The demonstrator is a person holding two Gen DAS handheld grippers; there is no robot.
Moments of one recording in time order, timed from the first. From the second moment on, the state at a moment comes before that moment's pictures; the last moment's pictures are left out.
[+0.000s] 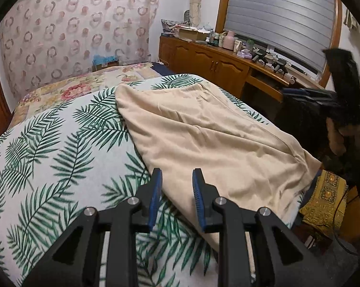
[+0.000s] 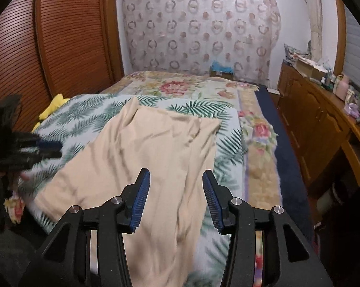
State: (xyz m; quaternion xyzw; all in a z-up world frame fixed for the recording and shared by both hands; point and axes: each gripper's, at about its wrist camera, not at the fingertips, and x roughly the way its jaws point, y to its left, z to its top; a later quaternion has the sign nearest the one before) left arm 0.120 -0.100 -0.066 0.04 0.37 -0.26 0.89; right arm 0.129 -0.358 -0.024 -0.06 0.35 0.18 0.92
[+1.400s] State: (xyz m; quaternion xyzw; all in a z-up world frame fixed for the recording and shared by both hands) left arm 0.086 -0.098 -0.092 0.01 0.41 -0.28 0.87; right arm 0.223 -0.353 -0.034 -0.09 0.38 0.13 0.91
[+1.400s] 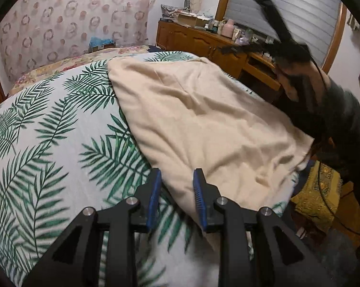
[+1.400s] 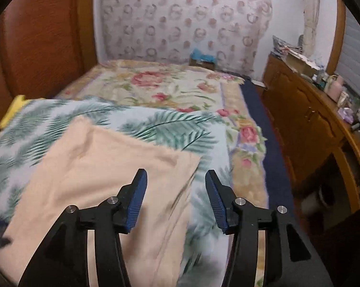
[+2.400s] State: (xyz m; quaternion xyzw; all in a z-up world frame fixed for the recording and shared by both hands) left arm 0.049 -0.101 -0.109 0.00 0.45 -0.30 0.84; right arm 0.039 -0.380 -0.102 -0.03 0.46 0.16 0.87
